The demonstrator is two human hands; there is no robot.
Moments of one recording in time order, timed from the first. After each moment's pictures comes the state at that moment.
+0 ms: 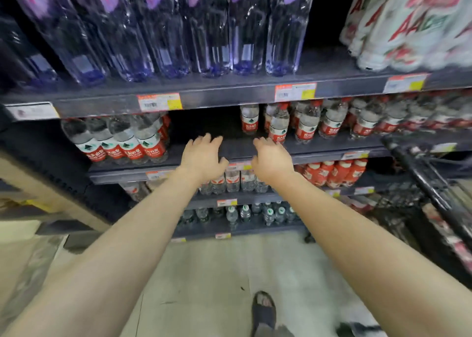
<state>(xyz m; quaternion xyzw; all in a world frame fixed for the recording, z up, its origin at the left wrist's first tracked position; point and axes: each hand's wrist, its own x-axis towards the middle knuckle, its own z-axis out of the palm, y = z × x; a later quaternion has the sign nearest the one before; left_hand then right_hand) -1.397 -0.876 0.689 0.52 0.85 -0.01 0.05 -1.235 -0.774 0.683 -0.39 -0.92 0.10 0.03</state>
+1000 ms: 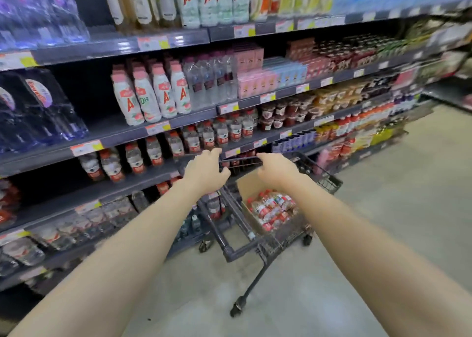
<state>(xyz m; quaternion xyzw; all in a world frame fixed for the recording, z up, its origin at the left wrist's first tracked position) -0.802 -0.812 0.890 0.68 0.72 0.09 0.09 -0.595 -0.761 0.893 -0.57 -0.81 0.15 0.02</state>
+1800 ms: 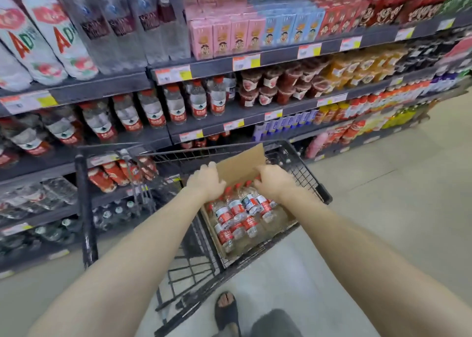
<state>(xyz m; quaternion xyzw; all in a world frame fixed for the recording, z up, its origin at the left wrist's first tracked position) -0.673 -0.509 0.683 0.57 0.77 0.01 0.28 -0.476 -0.458 0.716 -0.54 -0.81 0.20 -0.09</state>
